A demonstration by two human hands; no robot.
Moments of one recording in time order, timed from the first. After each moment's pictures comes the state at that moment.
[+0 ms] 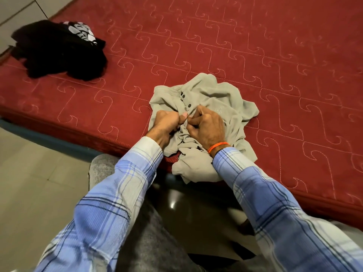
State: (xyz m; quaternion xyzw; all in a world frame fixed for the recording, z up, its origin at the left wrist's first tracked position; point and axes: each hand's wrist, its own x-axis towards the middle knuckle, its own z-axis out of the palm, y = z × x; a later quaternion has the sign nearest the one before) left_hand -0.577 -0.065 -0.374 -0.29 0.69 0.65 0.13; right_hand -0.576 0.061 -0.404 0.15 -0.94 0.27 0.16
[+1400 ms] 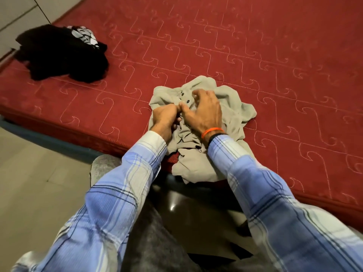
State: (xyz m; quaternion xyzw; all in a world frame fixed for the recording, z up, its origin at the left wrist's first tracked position) left_hand -0.591 -0.061 -0.366 -0.37 0.62 0.69 0.05; right_hand -0.593 0.039 -0.360 0.01 -0.94 0.33 0.11
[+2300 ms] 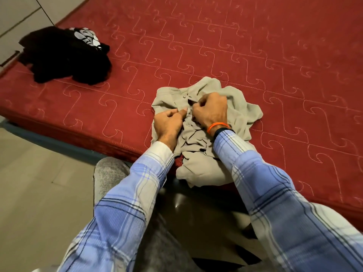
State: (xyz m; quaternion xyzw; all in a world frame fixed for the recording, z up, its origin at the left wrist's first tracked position) left_hand -0.592 -0.062 -0.404 -0.34 0.66 0.66 -0.06; right_hand -0.615 0.042 -0.362 -0.06 -0.93 0.34 0.06
